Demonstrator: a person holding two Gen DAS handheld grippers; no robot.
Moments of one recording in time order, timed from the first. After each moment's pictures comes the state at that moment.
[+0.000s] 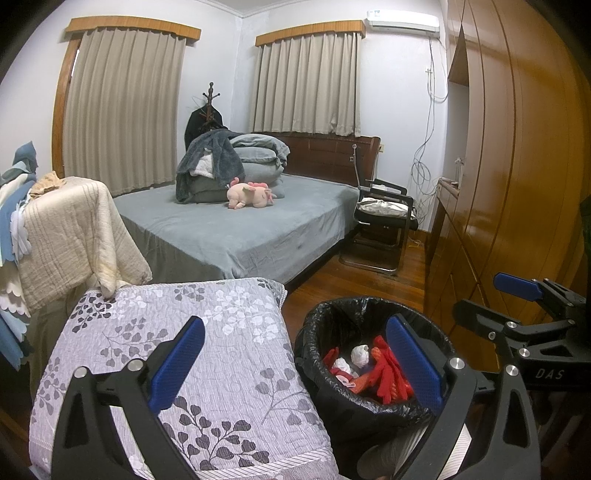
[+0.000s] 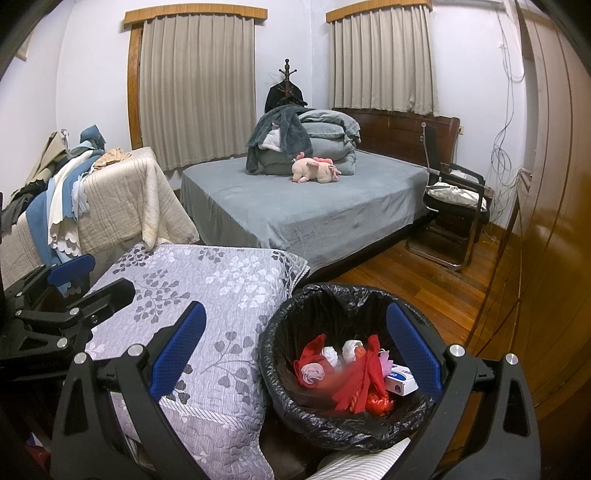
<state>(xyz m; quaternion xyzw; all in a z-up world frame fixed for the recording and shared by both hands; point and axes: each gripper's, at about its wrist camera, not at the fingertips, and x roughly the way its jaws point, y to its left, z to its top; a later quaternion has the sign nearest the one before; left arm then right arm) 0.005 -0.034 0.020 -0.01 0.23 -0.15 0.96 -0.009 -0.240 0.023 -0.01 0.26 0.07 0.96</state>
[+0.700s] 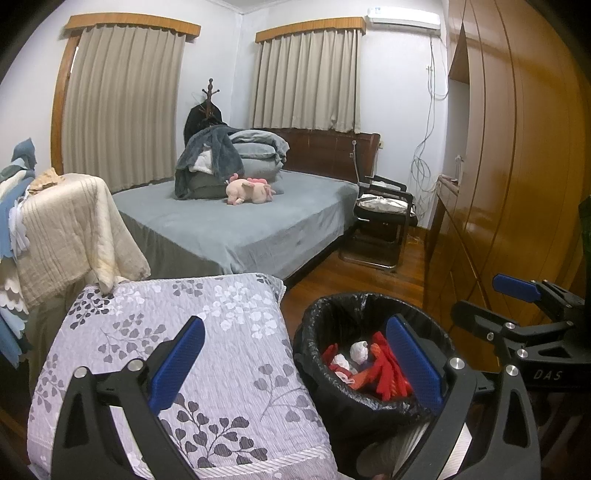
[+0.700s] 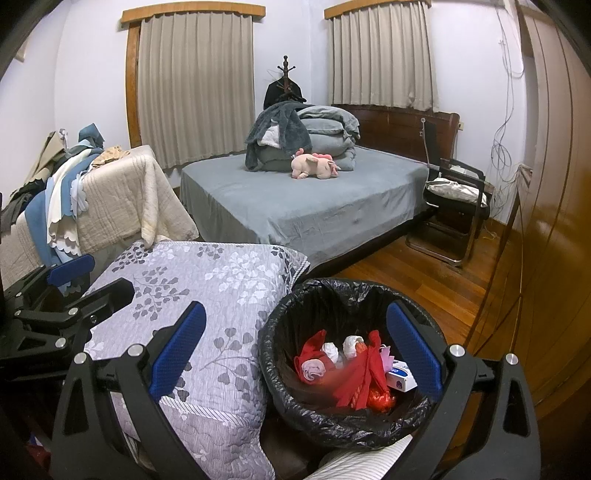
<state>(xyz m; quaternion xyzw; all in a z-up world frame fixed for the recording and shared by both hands) 0.000 -0.029 0.012 -0.01 0.23 -0.15 0.96 -0.012 -0.238 0.020 -0.01 0.26 0.07 0.96</state>
